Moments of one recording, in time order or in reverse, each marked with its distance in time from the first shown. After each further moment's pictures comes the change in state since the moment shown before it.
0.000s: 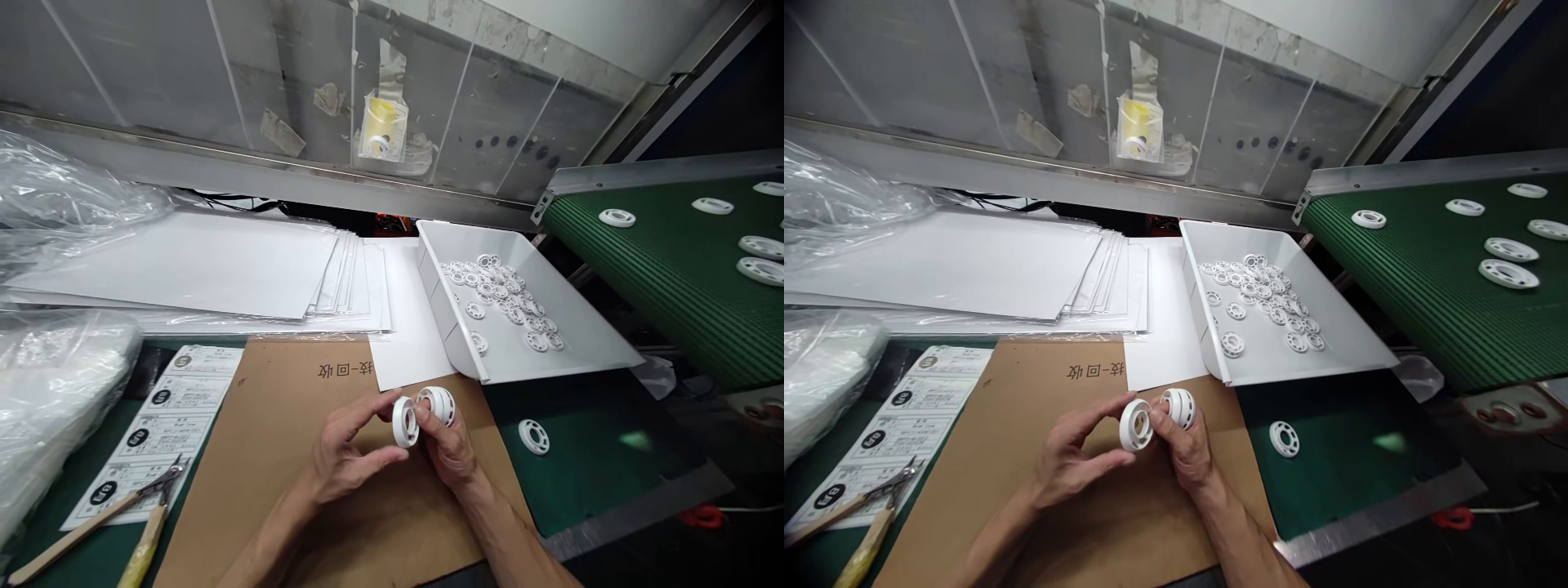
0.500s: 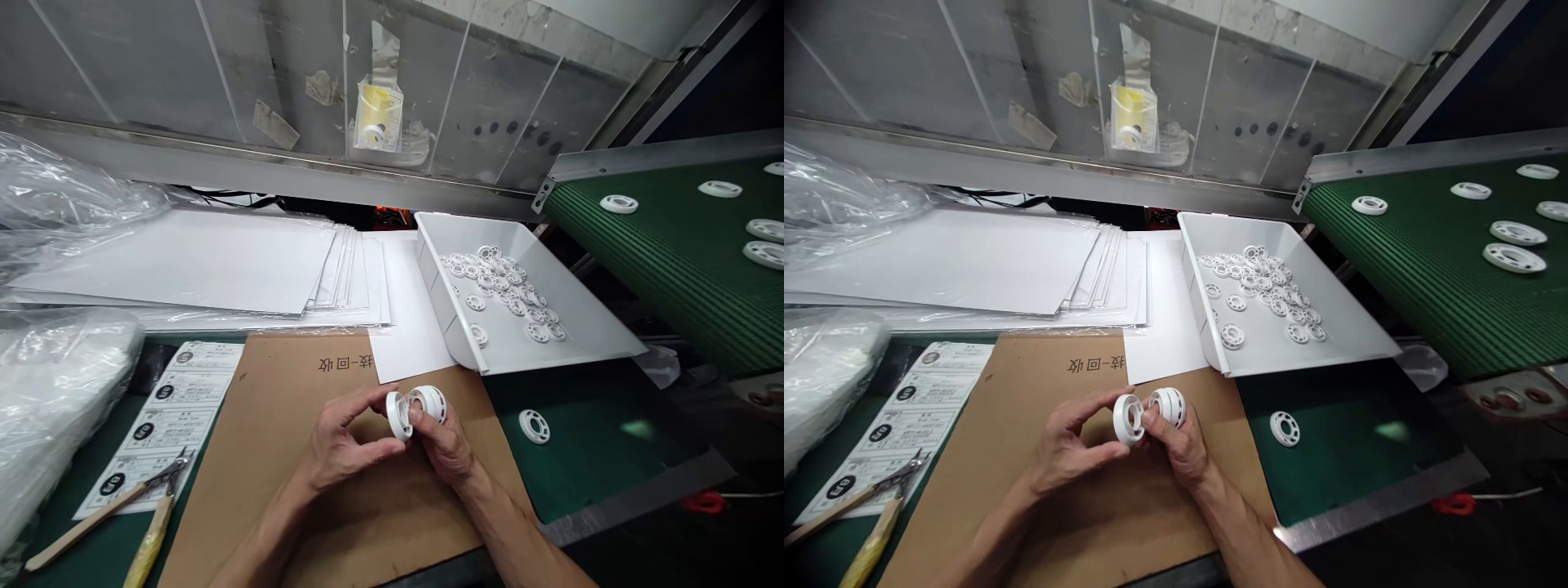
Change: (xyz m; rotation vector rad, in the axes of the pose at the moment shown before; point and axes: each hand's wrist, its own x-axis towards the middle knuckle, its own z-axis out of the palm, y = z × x) left_hand 0.000 0.002 -0.003 -0.026 0.000 -0.118; right_hand -0.005 -0.003 0.004 0.019 -0.113 0.064
